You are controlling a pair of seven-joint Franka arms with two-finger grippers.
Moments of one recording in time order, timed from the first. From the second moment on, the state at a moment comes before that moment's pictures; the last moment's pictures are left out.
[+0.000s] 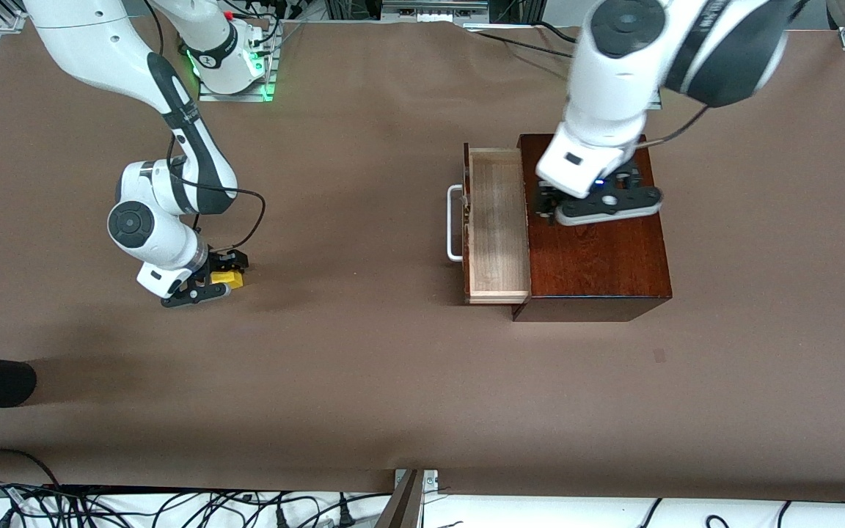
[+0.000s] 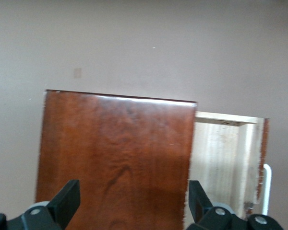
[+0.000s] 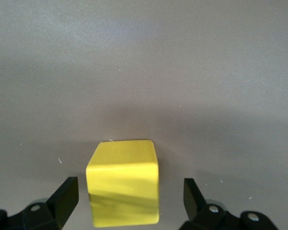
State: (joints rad) left arm -0.22 0.15 -0.27 -1.64 0.19 1.79 -0.65; right arm 0.24 0.48 -0.09 -2.04 0.02 2.46 -0.11
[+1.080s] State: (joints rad) left arm -0.17 0.05 0.07 -1.65 0.11 1.71 -0.07; right arm 0.24 0.40 0.00 -1.79 0.02 2.12 -0.18
